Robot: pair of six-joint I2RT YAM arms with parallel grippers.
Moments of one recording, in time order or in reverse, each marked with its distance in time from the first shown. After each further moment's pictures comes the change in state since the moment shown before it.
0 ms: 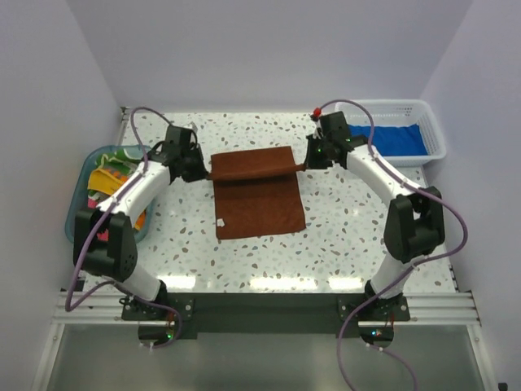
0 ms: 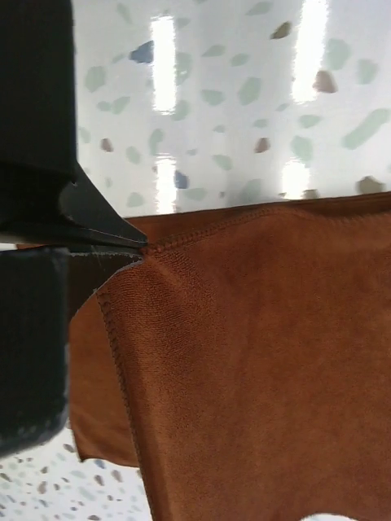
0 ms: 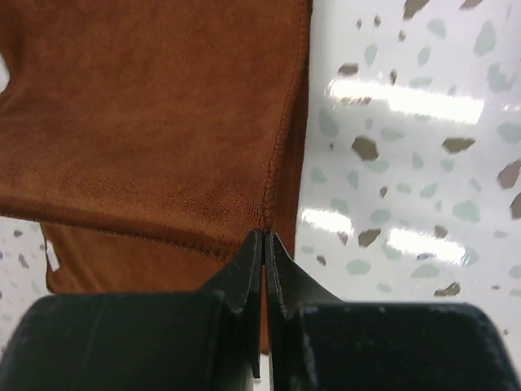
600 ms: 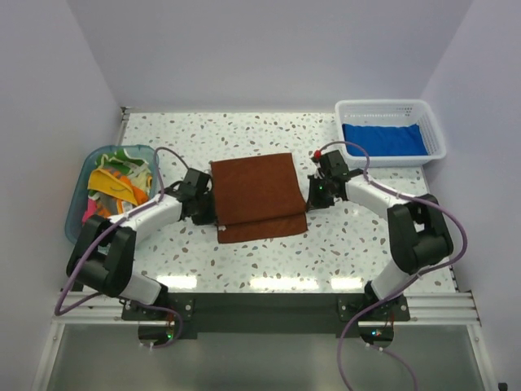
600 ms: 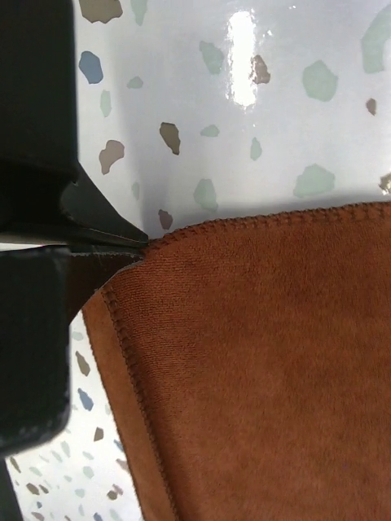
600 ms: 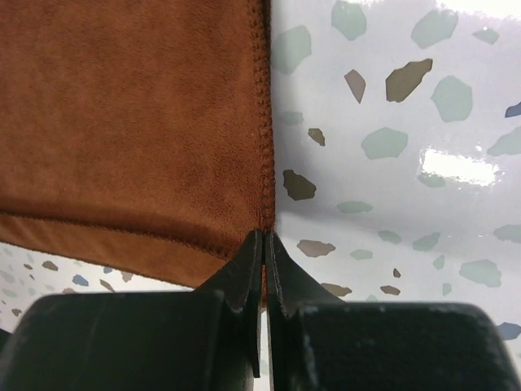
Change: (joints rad) left arm -0.167 -0.161 -0.451 0.090 -0.007 -0.085; right arm 0.033 -0.154 -0.473 0.107 -0.066 0.061
